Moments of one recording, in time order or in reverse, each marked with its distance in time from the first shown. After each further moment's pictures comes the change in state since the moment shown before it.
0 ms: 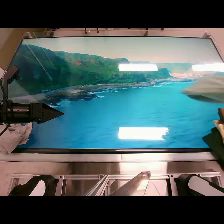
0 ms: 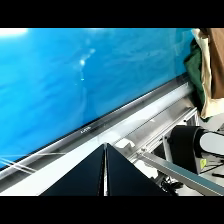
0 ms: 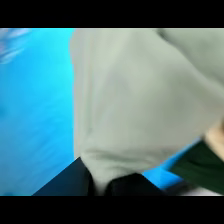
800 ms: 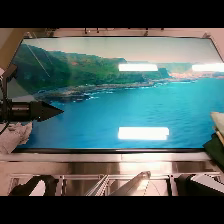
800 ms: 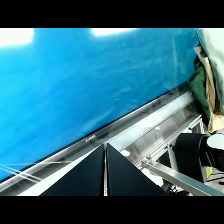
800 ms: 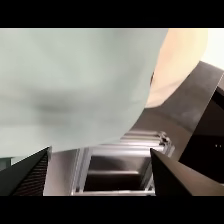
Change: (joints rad) left arm 0.000 0.000 0.000 0.000 -0.035 0.011; right arm -0.506 -0.029 -0.272 -0.420 0.122 0.073
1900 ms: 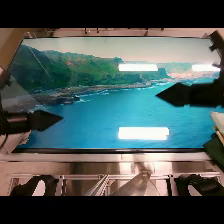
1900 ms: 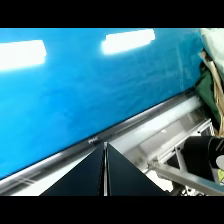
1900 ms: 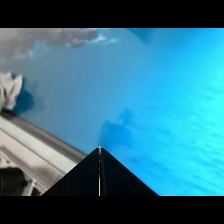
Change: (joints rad) left arm 0.000 0.195 -0.117 0.008 -0.026 -0.009; right arm 1.358 0.445 -0.154 0.864 -0.436 -0.274
